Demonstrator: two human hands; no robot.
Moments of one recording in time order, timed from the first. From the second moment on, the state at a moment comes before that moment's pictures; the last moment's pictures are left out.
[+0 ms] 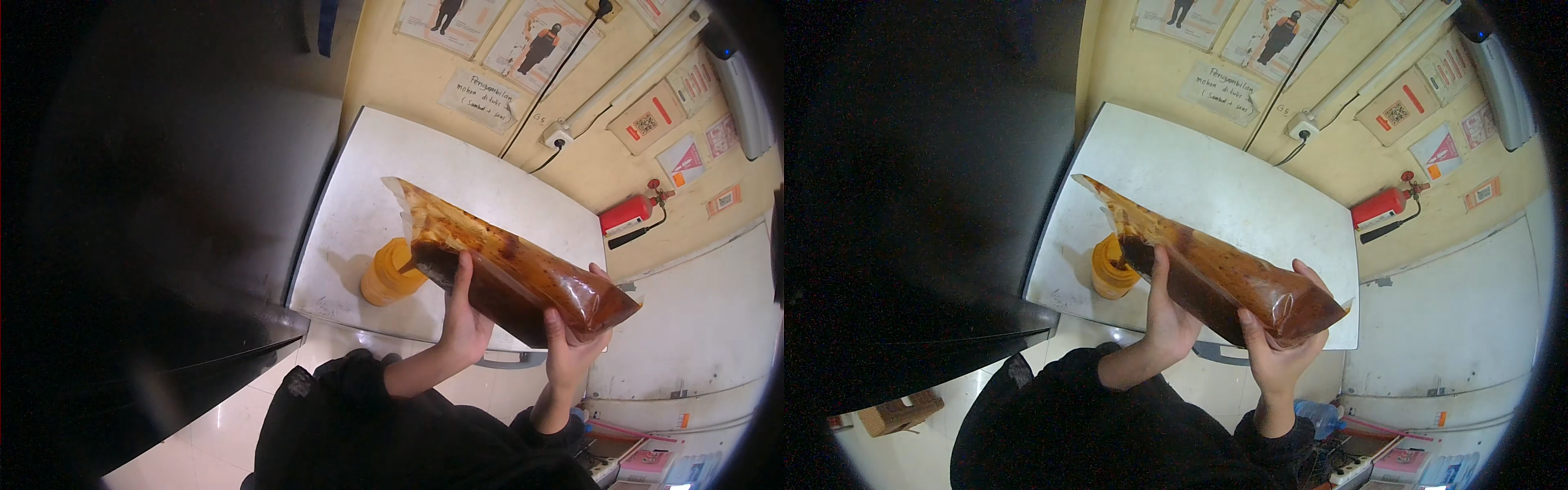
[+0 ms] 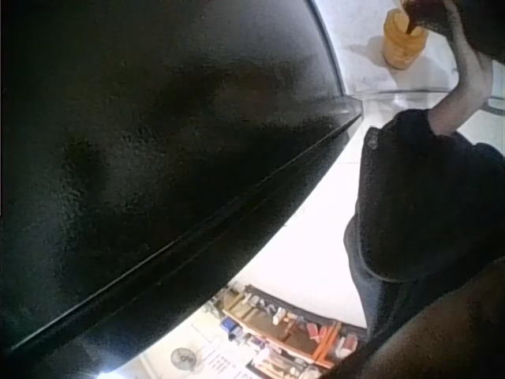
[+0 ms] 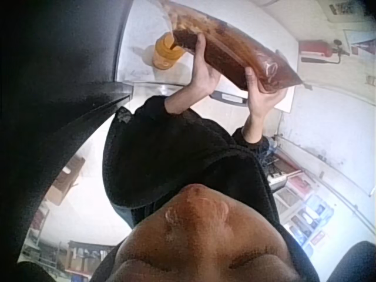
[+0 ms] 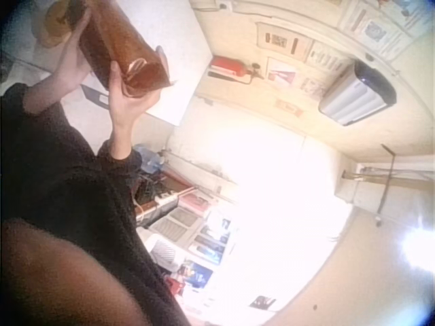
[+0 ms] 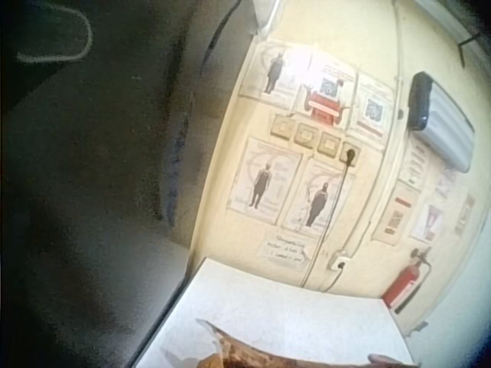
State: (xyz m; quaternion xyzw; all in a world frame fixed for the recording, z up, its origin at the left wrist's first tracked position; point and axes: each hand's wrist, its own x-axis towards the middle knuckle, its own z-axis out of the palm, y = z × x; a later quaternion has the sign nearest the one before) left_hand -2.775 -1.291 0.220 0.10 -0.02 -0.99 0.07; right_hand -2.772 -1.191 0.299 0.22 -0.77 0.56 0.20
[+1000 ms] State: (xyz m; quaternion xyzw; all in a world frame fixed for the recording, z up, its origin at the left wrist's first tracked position) left_hand -2.780 -1.295 0.210 0.09 -0.03 -0.99 0.07; right_hand -2.783 -1.198 0.294 0.24 -0.79 0.51 0.22
